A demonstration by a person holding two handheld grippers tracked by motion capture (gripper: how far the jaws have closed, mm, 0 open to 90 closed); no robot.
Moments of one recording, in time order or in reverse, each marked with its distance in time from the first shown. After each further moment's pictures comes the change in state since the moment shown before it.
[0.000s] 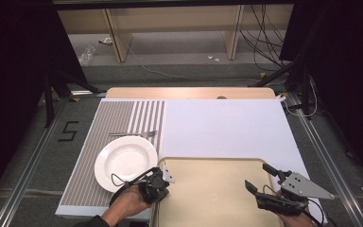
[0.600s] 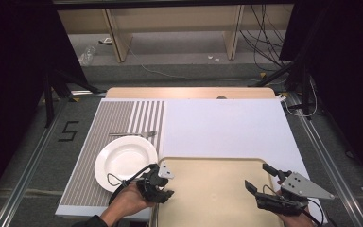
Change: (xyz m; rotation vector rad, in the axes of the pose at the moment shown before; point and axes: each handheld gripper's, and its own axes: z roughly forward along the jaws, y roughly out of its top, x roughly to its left) left arm 0.002 0.004 -0.014 -0.124 -0.023 -0.042; right arm 0.000 0.000 0.000 0.000 0.000 0.000
